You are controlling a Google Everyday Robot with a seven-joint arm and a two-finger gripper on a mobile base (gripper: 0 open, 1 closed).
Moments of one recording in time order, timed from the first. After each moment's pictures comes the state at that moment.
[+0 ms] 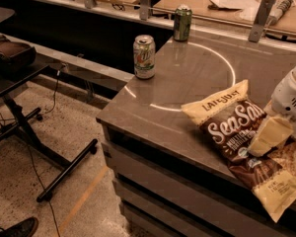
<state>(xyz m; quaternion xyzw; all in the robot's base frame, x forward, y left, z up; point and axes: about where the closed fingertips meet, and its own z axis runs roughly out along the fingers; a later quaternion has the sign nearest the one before) 0.432 -0.256 0.848 -0.47 0.88 0.10 0.07</state>
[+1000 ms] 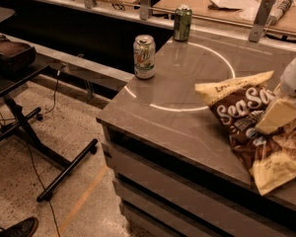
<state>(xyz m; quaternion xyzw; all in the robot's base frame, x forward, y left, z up) 0.458 -0.273 0.879 -0.47 0.88 0.06 0.11</state>
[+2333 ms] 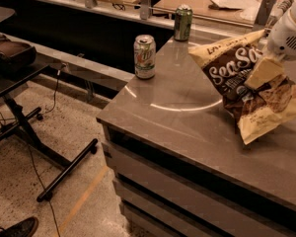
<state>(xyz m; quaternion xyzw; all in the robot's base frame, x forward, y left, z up) 0.546 -0.262 0.928 -0.49 0.85 0.02 0.17</state>
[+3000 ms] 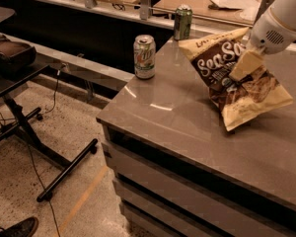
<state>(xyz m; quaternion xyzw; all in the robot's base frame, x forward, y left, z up) 0.591 -0.244 0.918 -0.49 0.85 0.05 0.18</state>
